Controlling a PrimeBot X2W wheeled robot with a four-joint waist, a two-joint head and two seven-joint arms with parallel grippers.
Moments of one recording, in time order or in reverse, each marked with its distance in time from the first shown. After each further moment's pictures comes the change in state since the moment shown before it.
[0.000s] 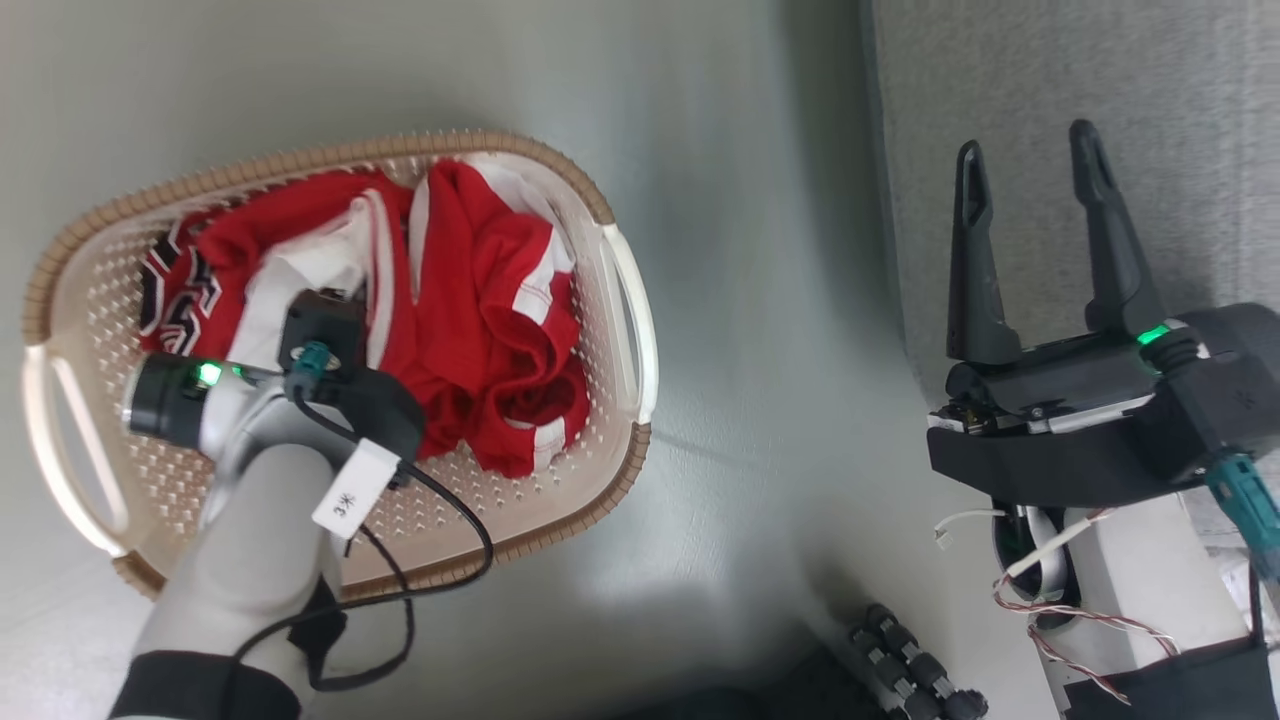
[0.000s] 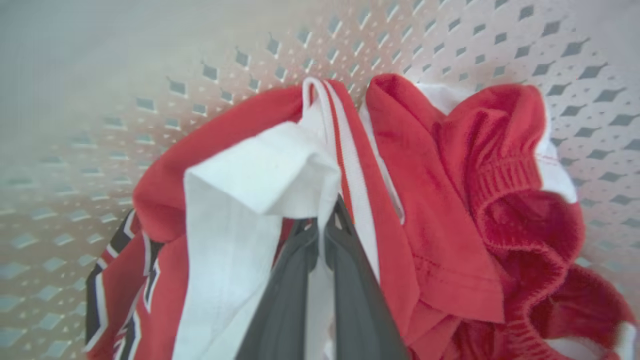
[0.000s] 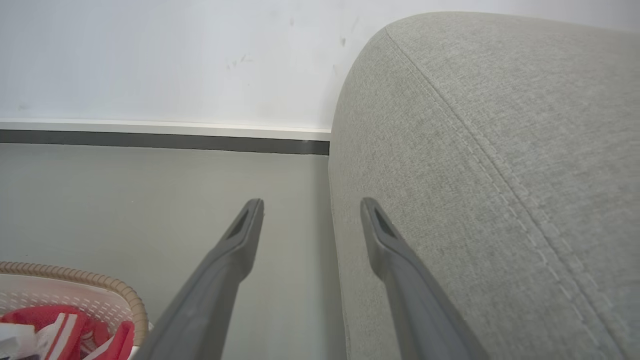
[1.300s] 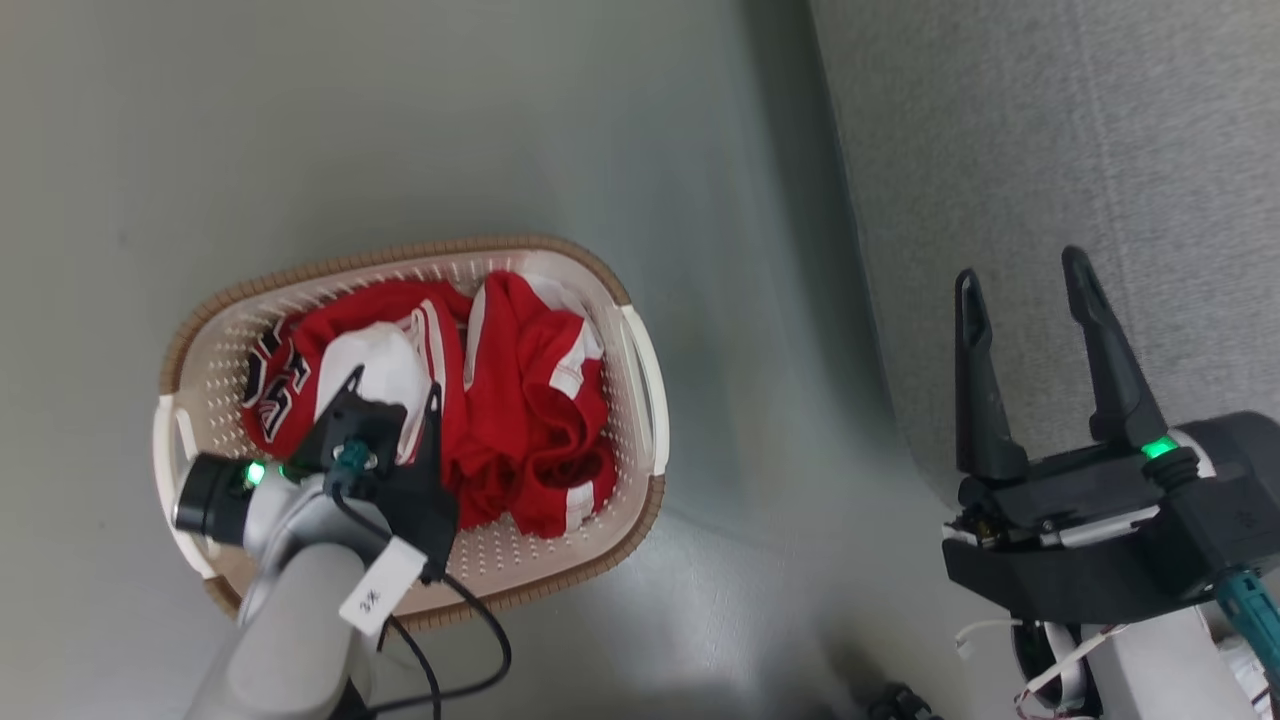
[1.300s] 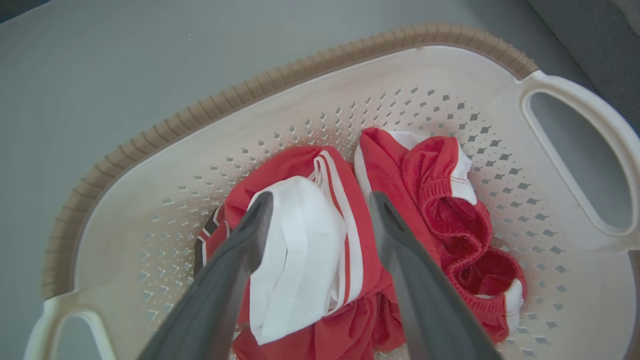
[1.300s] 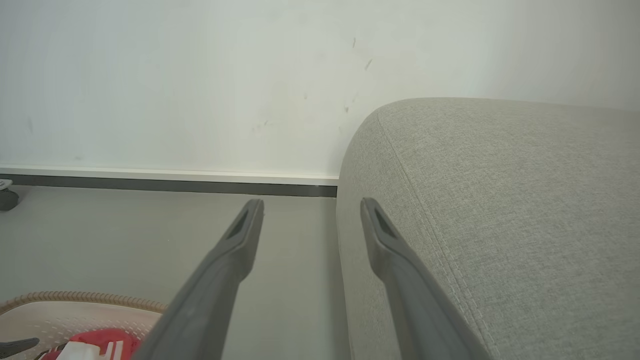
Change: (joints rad) left arm 0.243 -0.010 -0.009 -0.232 -0.018 0.014 0.100; right arm 0.203 -0.049 0.017 -0.112 0.010 -0.007 0.000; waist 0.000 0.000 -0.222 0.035
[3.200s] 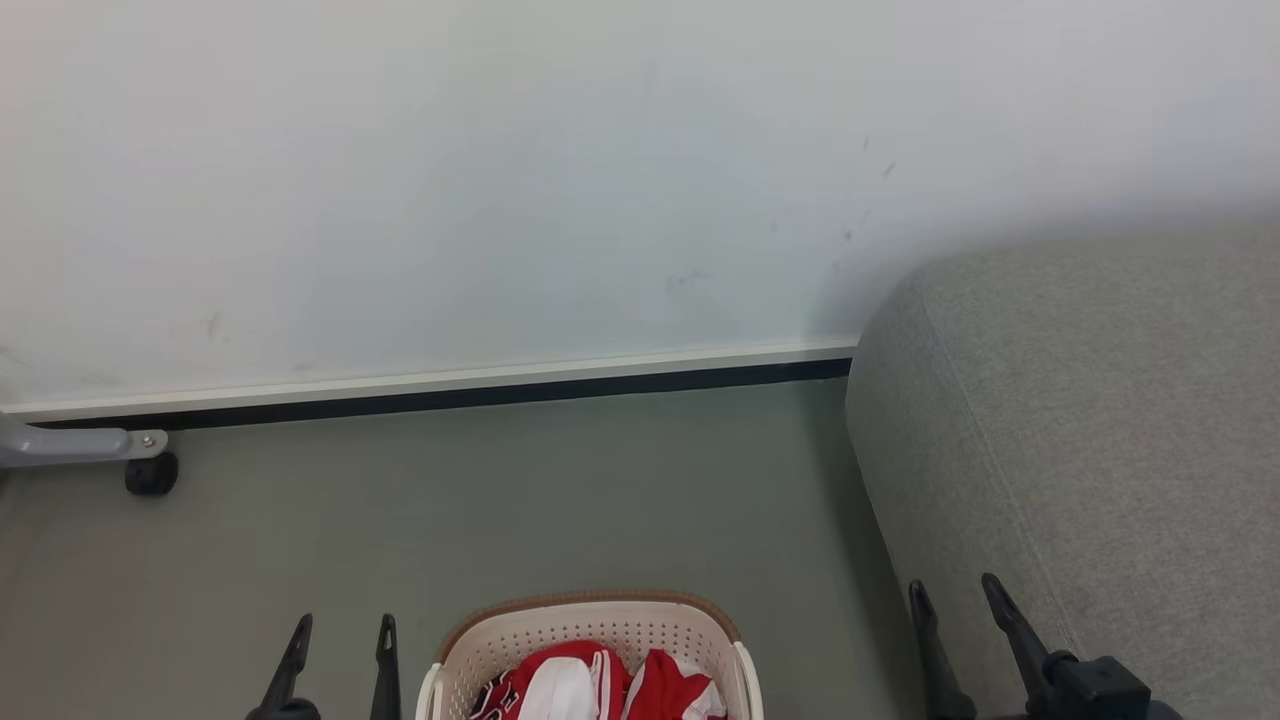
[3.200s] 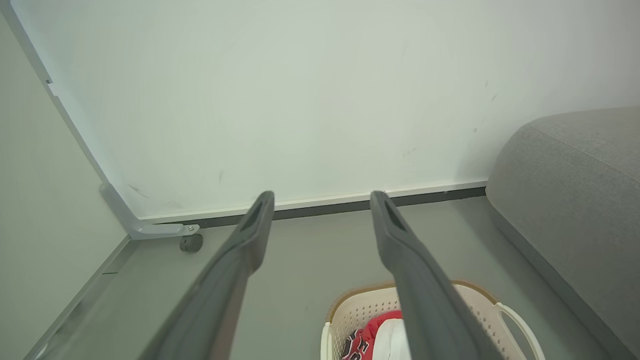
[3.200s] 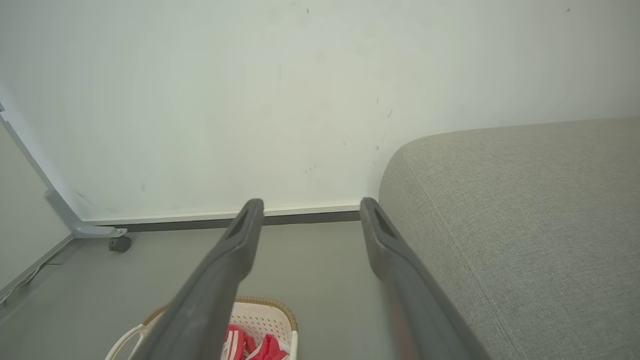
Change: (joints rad) left arm 0.624 0.030 0.118 -0.523 -0.115 0.038 -0.127; right arm 0.257 0.017 0.051 0.389 0.158 0.002 0.007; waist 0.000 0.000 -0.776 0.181
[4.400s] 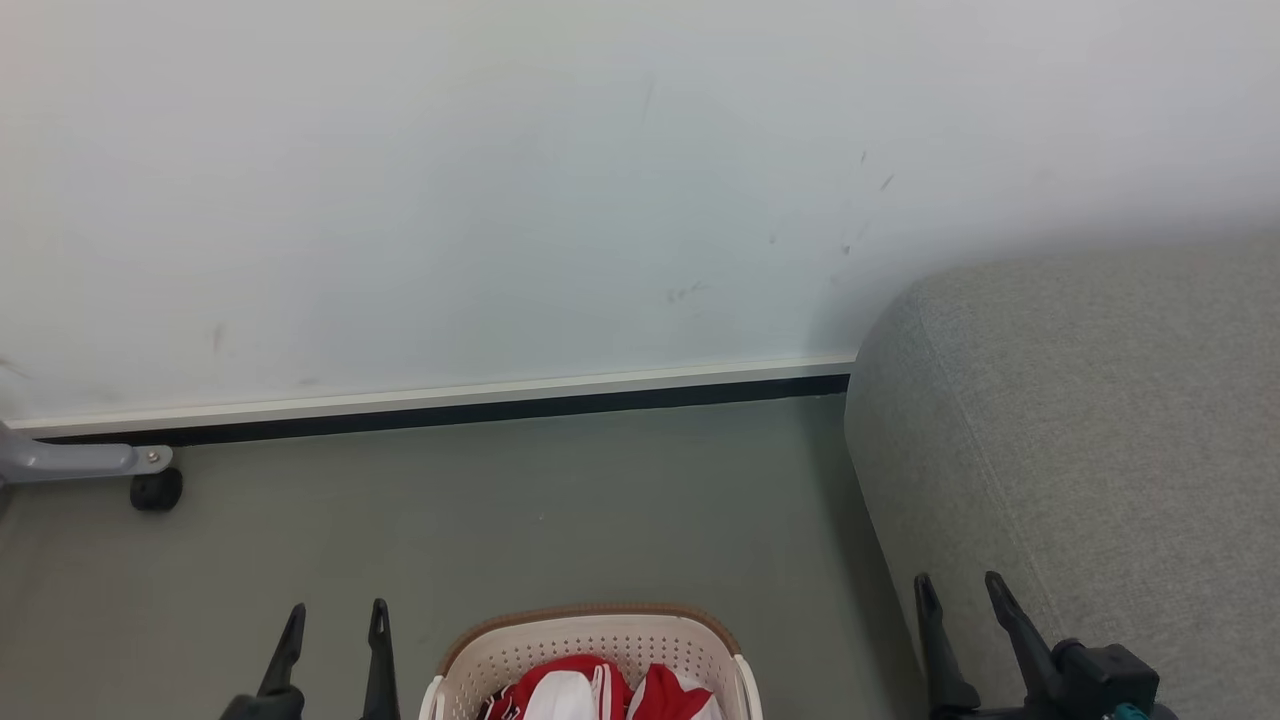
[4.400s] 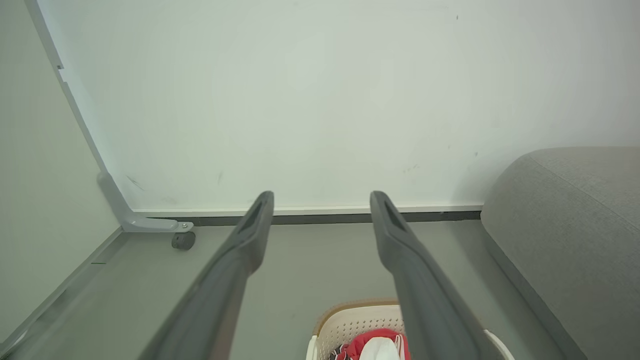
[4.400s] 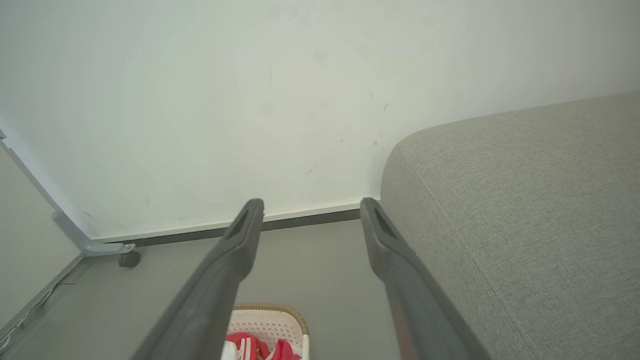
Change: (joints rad) left arm -0.020 -0.014 0.013 -0.010 -0.093 0.011 0.026; right arm -0.023 0.000 -0.007 0.025 0.104 0.008 0.025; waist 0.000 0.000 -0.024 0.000
